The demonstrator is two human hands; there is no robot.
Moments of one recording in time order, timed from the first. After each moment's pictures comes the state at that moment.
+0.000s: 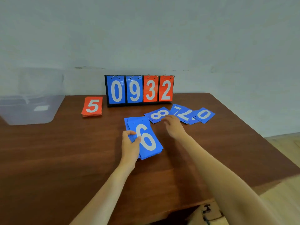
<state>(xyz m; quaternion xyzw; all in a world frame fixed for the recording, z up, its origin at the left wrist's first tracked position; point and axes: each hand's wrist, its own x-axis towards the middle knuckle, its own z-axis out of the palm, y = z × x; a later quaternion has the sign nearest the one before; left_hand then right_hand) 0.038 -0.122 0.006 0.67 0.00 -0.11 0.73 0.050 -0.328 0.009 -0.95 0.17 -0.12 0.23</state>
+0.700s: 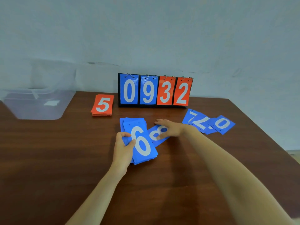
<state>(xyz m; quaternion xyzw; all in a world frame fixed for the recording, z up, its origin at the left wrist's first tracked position) 0.082 -0.089 -0.002 0.70 0.04 -0.10 0.71 0.126 -0.330 0.018 -0.95 0.03 0.21 0.23</state>
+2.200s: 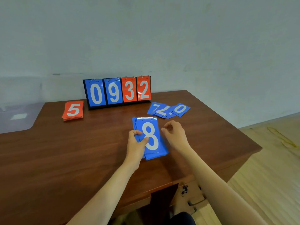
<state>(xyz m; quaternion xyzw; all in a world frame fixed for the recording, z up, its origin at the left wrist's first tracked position) -0.037 -0.165 0.022 0.65 -0.09 -0.19 0.73 -0.084 -0.321 0.029 -0.87 0.27 -0.24 0.34</state>
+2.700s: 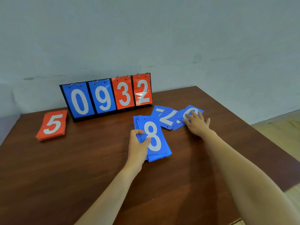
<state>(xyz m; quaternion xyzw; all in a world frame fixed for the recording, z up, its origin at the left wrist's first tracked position) 0.063 -0.259 0.000 0.70 -0.08 -0.18 0.69 0.027 -0.527 -0.019 -0.93 0.35 -0.01 0.15</state>
